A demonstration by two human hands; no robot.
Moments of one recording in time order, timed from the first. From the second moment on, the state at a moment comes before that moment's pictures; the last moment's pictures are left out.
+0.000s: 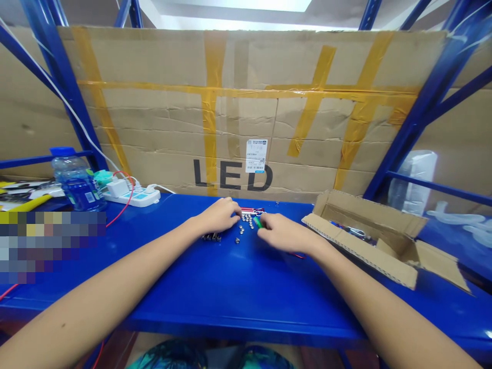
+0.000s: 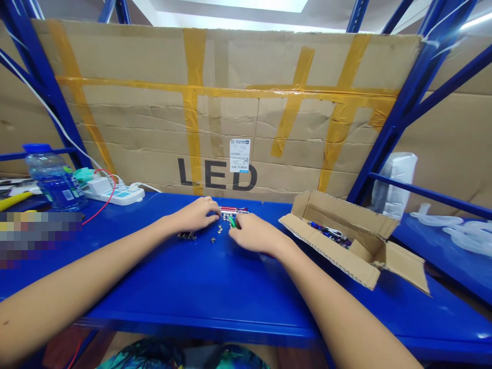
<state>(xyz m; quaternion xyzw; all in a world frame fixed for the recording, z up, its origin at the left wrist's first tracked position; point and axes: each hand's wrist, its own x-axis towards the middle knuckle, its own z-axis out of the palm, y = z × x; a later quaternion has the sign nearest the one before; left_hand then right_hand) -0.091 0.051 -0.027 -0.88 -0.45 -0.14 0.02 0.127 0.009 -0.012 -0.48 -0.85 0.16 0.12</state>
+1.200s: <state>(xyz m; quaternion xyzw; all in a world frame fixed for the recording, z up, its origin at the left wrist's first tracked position) -0.087 0.059 -0.032 -0.89 -0.45 -0.10 0.05 0.104 0.057 -0.040 -0.56 -0.77 0.16 0.27</state>
